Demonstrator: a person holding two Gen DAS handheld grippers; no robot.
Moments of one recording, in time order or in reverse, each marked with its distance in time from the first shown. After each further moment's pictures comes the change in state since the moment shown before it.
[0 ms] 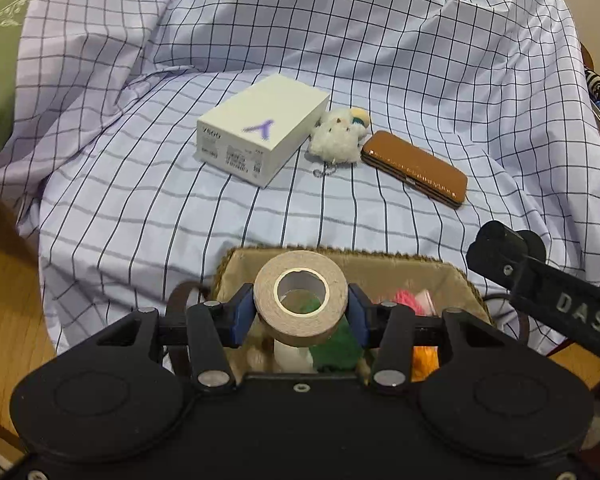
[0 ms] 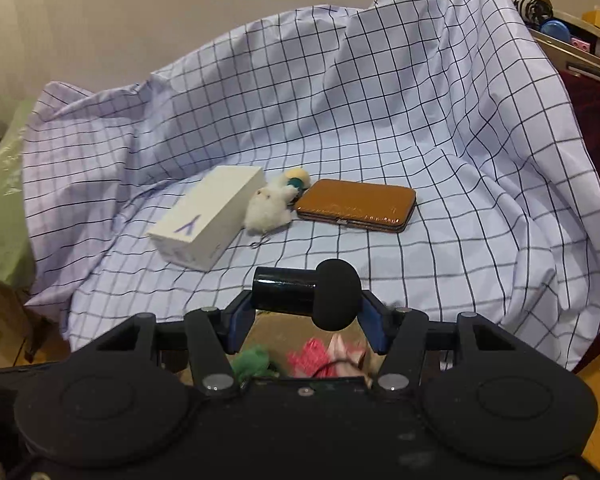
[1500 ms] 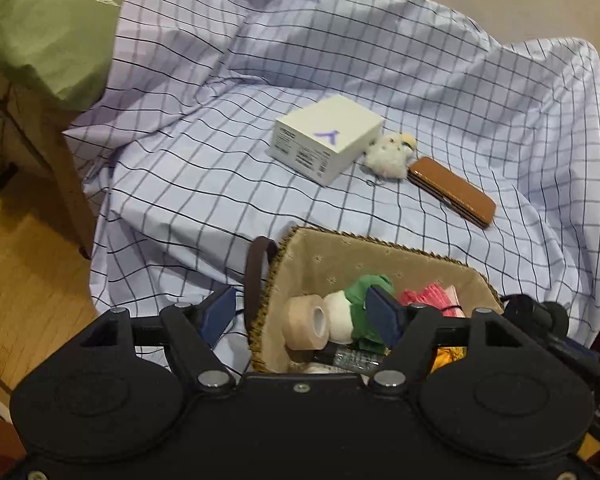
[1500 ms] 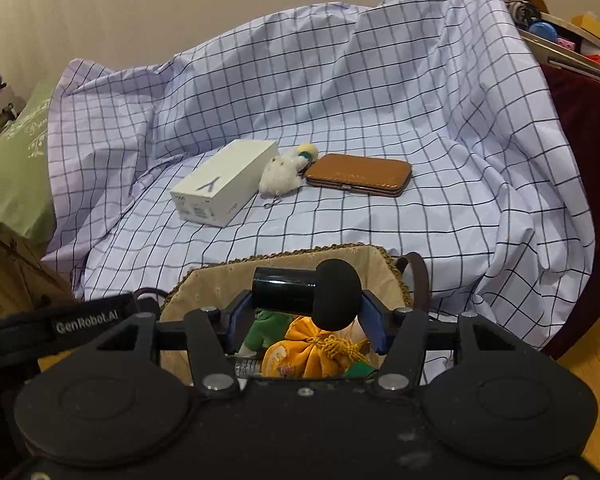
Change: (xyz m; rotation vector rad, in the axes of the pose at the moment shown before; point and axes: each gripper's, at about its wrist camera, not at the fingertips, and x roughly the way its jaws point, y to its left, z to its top) left arm -0.045 0.025 -0.040 -0.148 -0.112 0.096; right arm -0.046 0.007 -0.048 -0.061 0.025 0.003
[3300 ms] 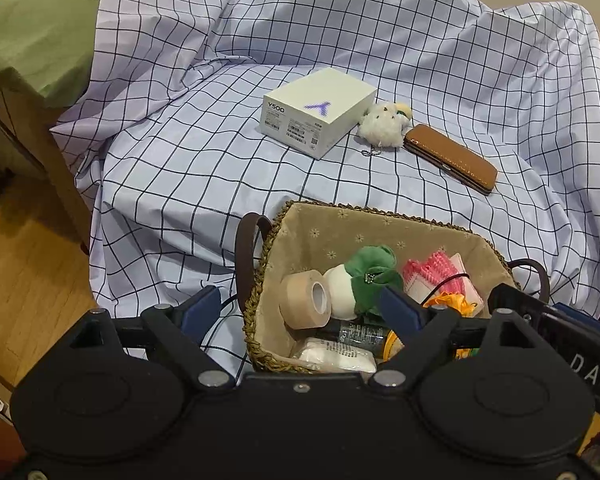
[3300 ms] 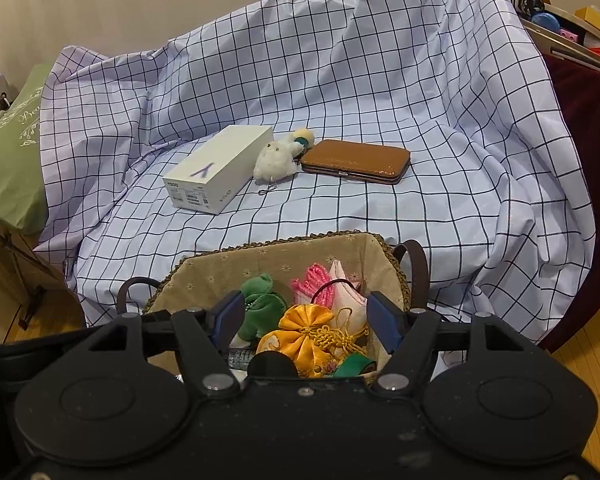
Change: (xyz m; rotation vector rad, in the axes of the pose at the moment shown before) left arm 0.011 -0.009 -0.004 0.080 0.070 0.008; right arm 0.008 0.001 -0.001 0.002 0.044 -0.026
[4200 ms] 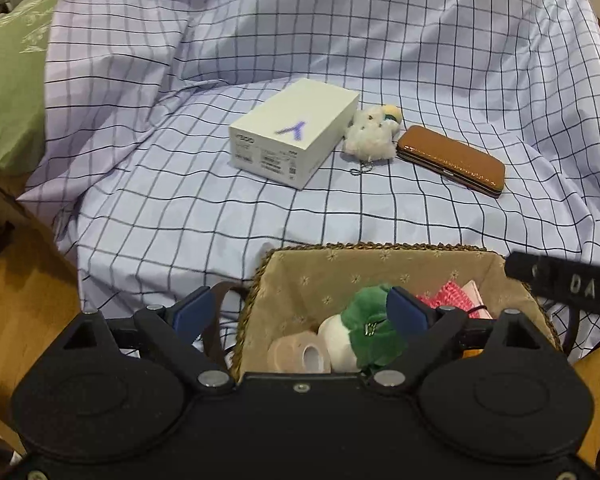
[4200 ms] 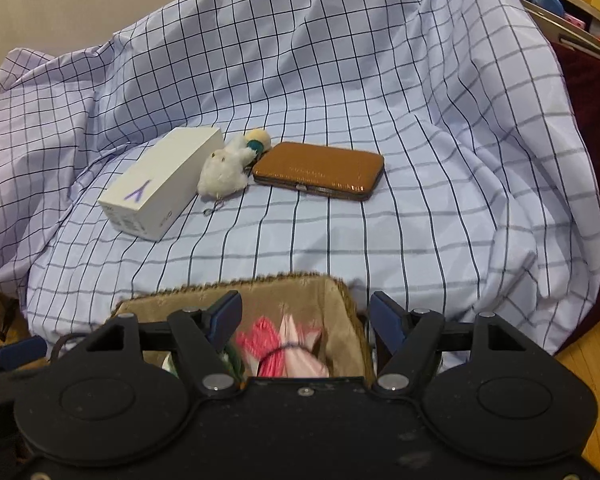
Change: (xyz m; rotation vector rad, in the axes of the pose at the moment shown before) left arm 0.042 -0.027 0.035 0.139 -0.010 0.036; right arm 0.075 -0.028 0.058 0.030 0.064 -0.080
